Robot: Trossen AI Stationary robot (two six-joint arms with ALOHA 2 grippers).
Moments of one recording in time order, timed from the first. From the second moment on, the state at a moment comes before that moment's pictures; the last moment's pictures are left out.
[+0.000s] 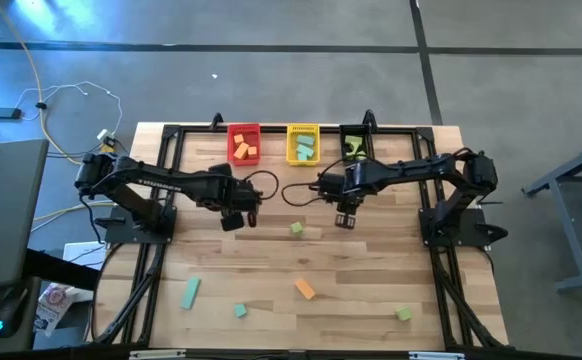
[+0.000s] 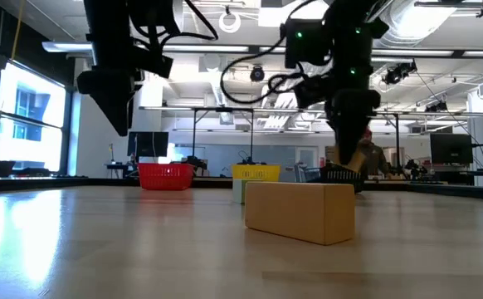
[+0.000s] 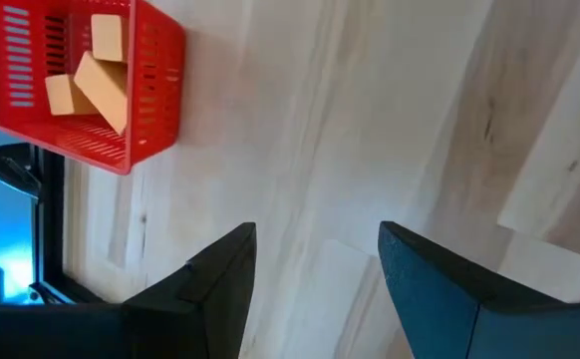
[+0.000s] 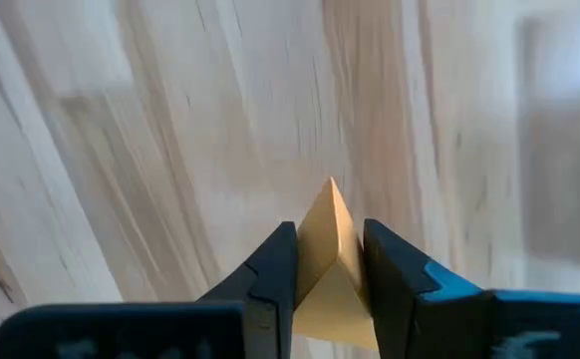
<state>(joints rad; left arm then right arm) 0.10 1.51 1.06 -1.09 -0.46 -0.26 -0.13 1.70 1.16 -0.90 0.09 0.09</state>
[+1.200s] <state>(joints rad) 0.74 1.51 1.06 -0.77 0.04 0.21 -0.21 1.69 1.29 -0.26 0.05 0.03</state>
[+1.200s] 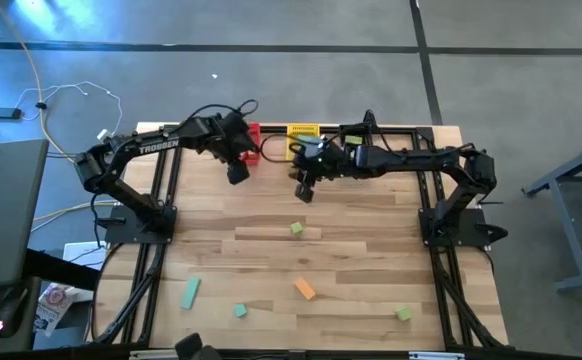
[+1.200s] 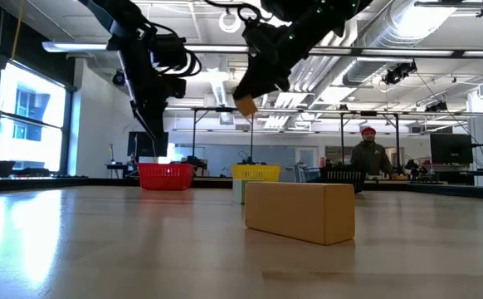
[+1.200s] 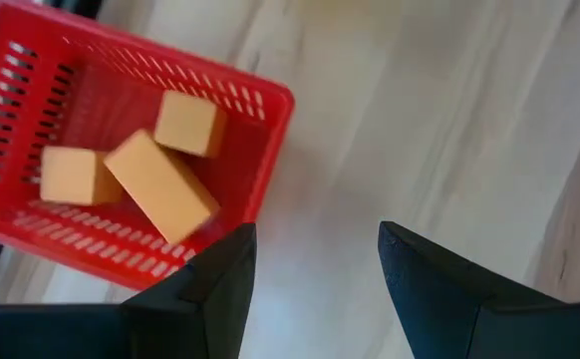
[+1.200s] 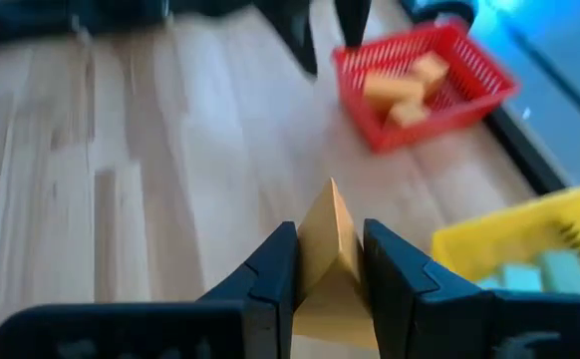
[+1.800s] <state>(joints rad) 0.67 1.51 1.06 -0.38 0.08 0.24 -0.32 1.65 1.29 0.01 0.08 0.13</state>
